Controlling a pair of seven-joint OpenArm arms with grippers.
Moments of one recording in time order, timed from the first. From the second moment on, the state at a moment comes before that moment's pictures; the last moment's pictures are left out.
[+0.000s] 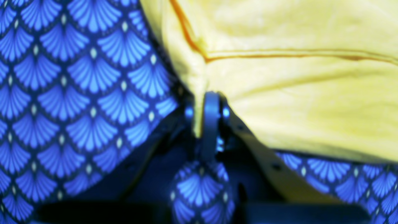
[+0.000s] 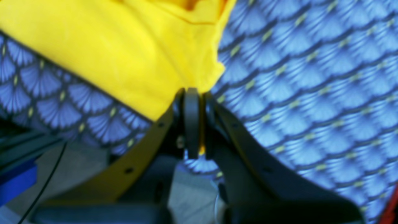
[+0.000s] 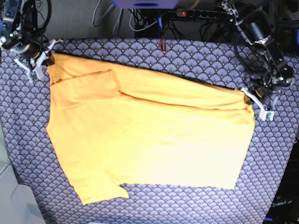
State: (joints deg) left arm -4.2 -8.9 -37.9 73.0 -2.5 -40.1 46.5; right arm -25.9 16.7 27.6 99.6 18.1 40.1 -47.5
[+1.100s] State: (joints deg) left arm 10.7 -8.3 -40.7 83.7 -5.2 -41.9 44.2; right arm -32.6 16.9 30.3 99.7 18.2 40.1 -41.2
